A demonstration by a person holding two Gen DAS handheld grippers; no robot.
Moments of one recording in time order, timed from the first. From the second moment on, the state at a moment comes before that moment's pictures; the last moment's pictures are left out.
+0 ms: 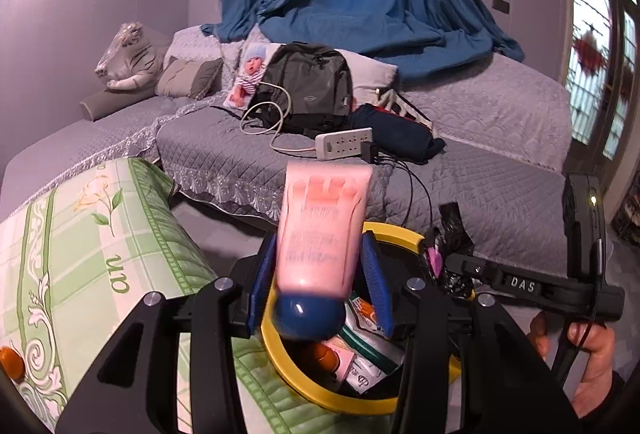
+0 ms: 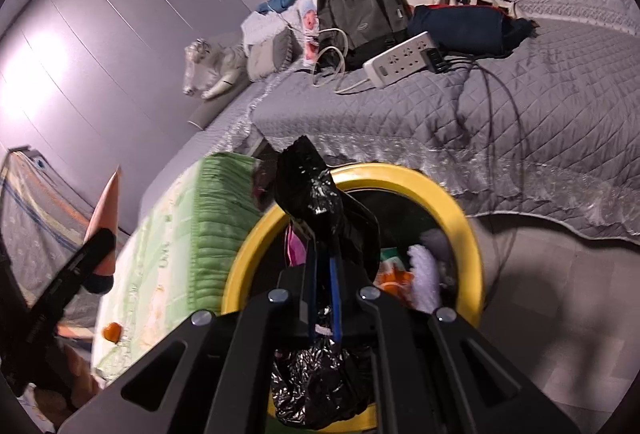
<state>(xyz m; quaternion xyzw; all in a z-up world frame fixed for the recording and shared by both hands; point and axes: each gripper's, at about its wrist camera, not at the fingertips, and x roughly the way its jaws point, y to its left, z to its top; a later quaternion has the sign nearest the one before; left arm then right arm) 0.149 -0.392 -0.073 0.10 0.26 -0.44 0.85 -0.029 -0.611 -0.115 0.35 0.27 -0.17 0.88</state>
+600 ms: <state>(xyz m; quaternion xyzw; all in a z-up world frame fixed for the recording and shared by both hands) 0.135 -0.276 -0.004 0.02 0.17 -0.36 0.92 -0.031 -0.601 -0.083 0.33 0.25 -0.19 0.89</state>
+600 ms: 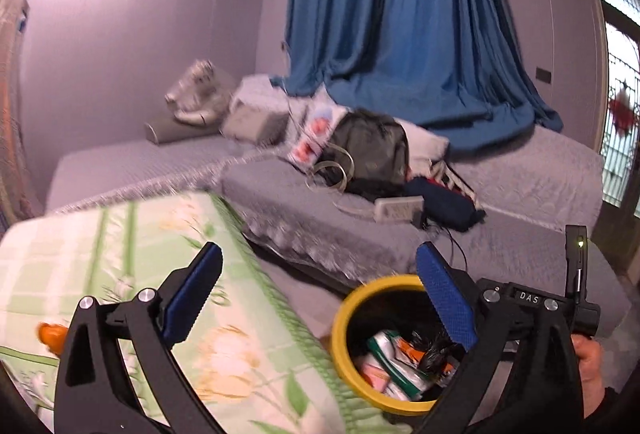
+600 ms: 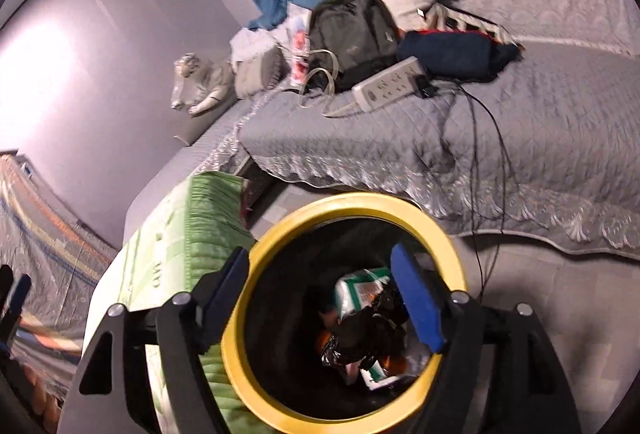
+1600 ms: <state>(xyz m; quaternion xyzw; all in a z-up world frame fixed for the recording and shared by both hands) 0.137 0.161 -0.098 -0.14 0.23 0.08 0.96 0.249 -0.155 -0.067 -0.11 0.37 0.28 0.88</state>
